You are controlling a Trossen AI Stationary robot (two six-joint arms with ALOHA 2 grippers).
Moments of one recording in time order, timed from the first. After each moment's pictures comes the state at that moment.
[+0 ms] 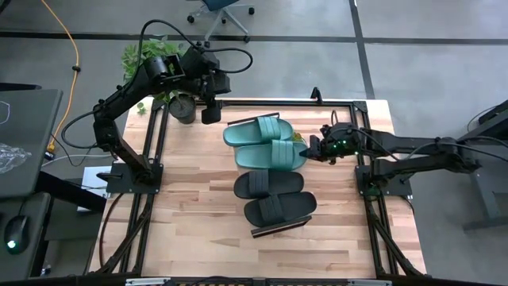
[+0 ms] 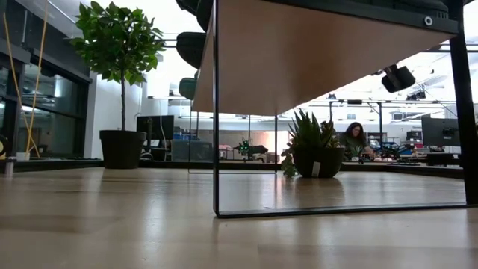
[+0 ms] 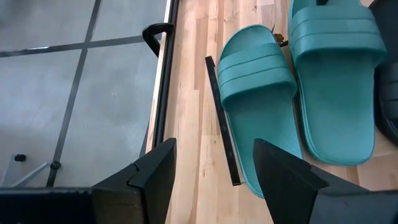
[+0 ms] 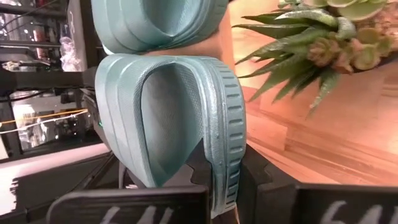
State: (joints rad) left arm 0.56 1.60 2.03 -1.27 0.03 0.47; right arm -0.18 0.90 0.64 -0.31 -0.11 1.42
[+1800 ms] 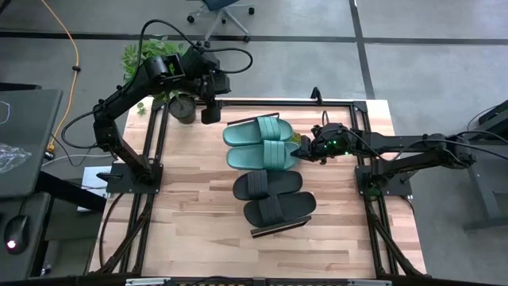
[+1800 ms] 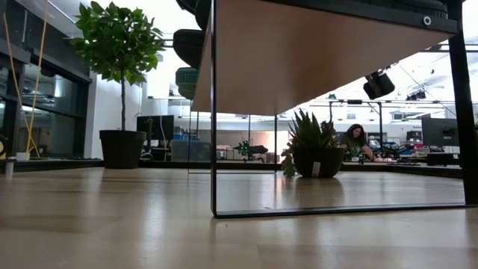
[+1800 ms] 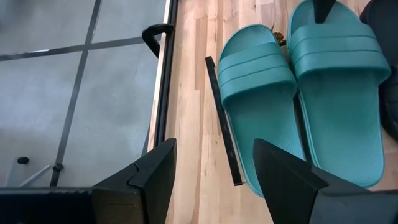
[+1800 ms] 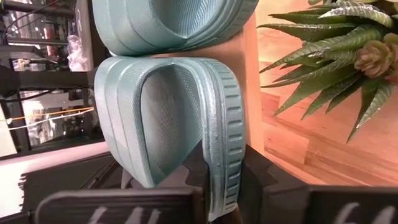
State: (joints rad) left arm 0.56 1.60 2.03 -1.27 0.03 0.48; right arm -0.18 1.03 0.64 -0.14 -0.12 1.41
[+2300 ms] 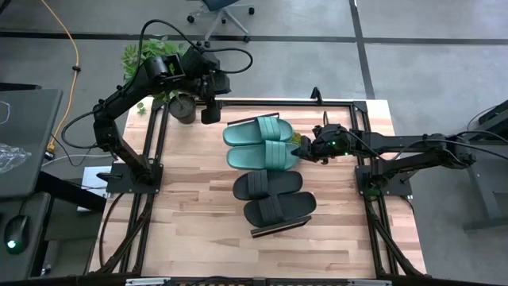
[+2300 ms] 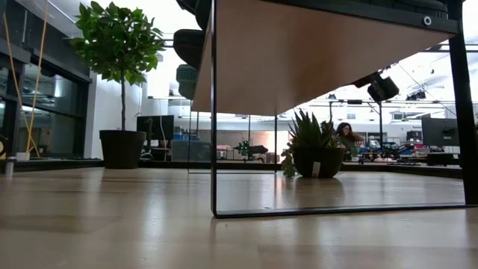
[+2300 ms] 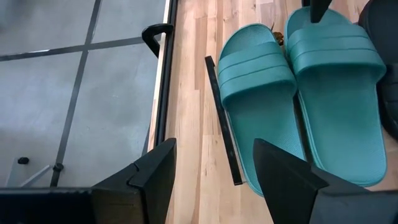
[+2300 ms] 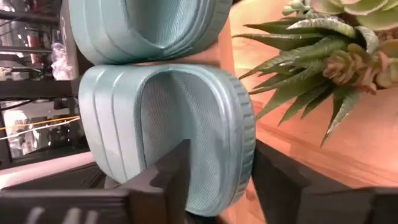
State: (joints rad) left arm 0.56 1.60 2.03 -1.27 0.03 0.49; right arm -0.18 1.03 0.64 -0.19 -0.08 1.41
